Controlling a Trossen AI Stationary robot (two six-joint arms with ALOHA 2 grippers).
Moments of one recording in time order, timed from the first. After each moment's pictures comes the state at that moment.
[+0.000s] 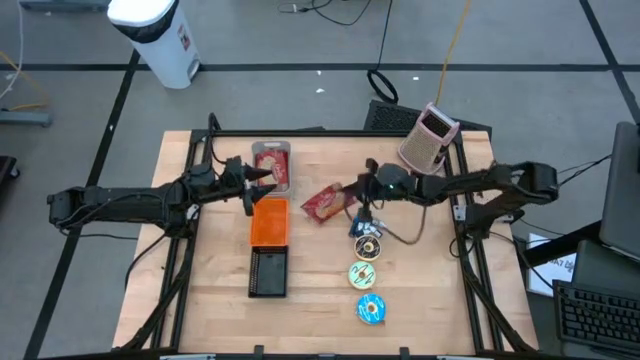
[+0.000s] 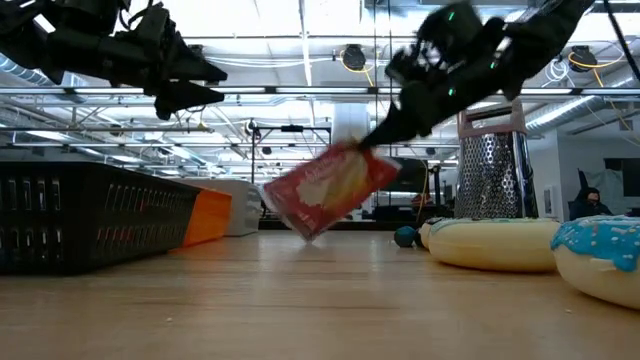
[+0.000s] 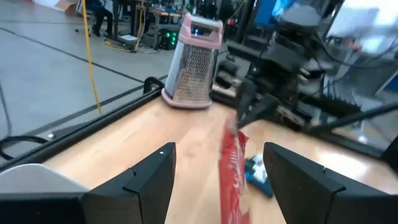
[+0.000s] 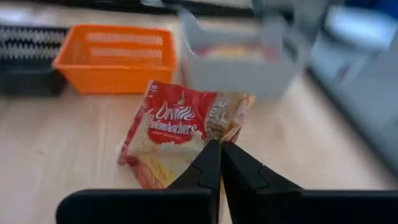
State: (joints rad) left arm 0.25 0.79 0.30 0.41 -0.03 -0.24; right arm -0.18 1.42 0.64 0.38 0.03 -0.17
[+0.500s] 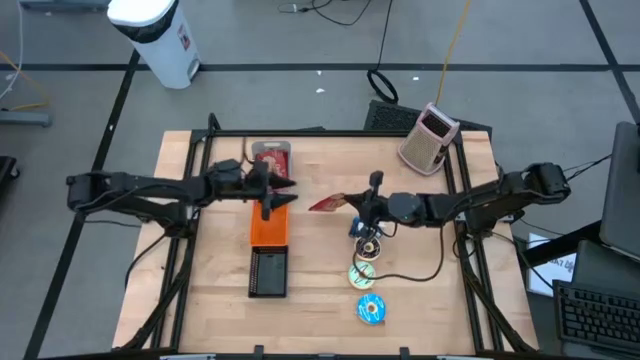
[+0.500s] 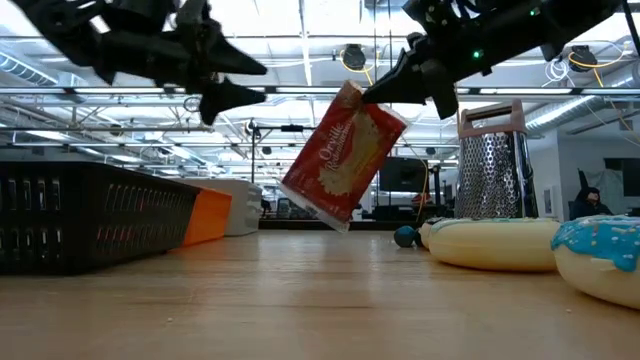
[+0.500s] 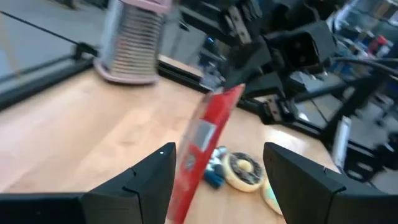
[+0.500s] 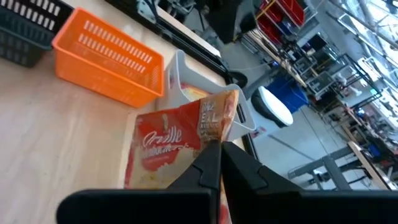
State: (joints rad) left arm 0.23 1.15 0.49 0.50 0.19 -0.31; right arm 0.10 1.35 0.65 0.43 0.47 -0.57
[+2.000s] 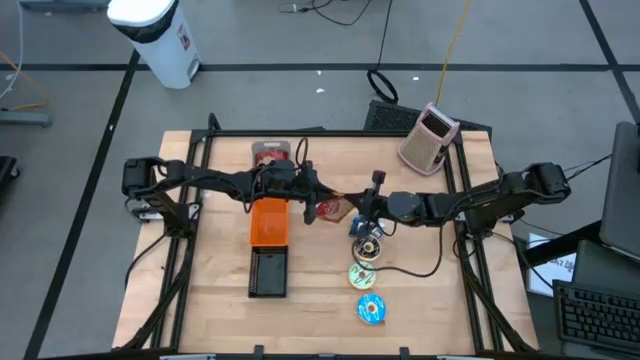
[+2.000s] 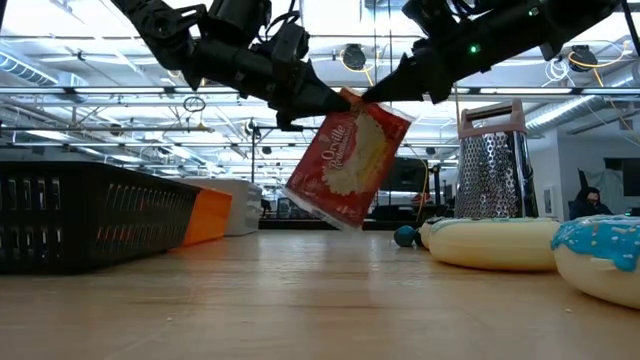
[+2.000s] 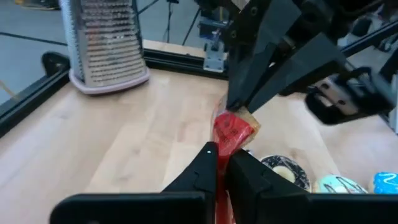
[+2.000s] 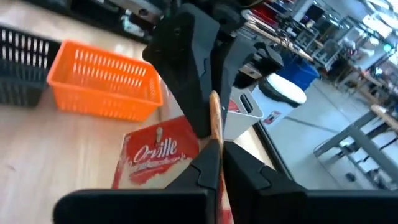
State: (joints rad) left arm 0.18 1.62 0.88 0.46 0.15 -0.08; right arm 0.10 1.34 0.65 0.42 0.48 -0.33
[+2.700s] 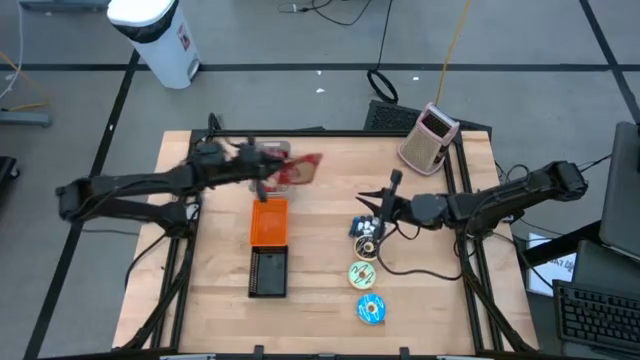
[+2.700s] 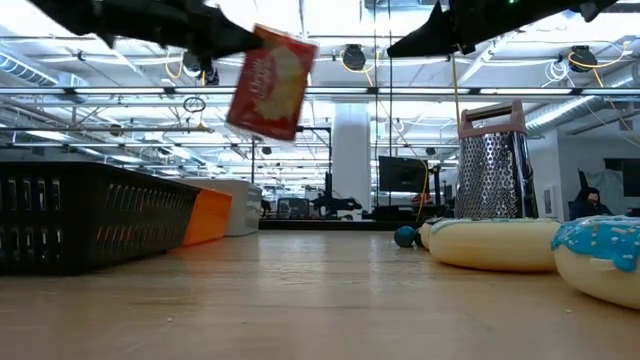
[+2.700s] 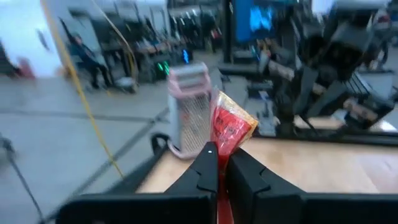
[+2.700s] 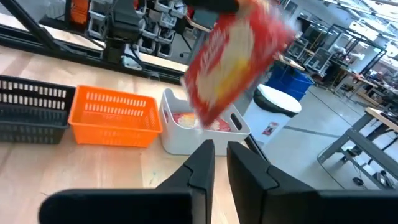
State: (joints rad) left arm 0.32 0.97 0.61 0.37 0.08 0.10; right arm 0.19 1.14 0.65 0.29 0.58 -0.26
